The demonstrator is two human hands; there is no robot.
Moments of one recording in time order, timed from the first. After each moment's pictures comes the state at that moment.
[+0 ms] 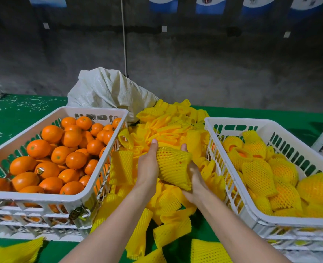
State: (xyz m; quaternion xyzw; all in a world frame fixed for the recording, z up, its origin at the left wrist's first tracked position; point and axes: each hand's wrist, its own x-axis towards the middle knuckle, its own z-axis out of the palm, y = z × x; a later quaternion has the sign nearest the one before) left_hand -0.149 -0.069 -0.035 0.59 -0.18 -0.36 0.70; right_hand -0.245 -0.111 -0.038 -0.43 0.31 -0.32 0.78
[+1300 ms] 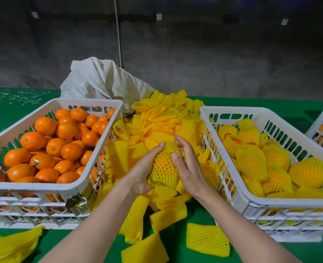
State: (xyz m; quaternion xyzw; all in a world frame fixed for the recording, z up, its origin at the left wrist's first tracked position) left_hand -0.152 -0.052 -0.047 0.50 -0.20 -0.62 0.57; right_hand -0.273 -0.109 -0.072 -0.77 0.26 -0.39 0.43
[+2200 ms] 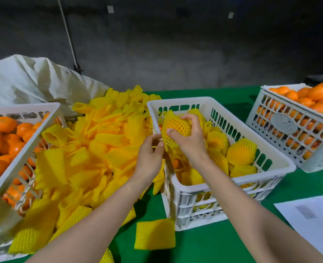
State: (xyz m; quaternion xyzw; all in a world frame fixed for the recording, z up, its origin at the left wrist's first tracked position) left_hand -0.294 -0.139 -0.057 0.61 -0.45 -0.30 0.59; right_hand -0.396 -0.197 -0.036 -0.64 0.37 -0.54 0.40
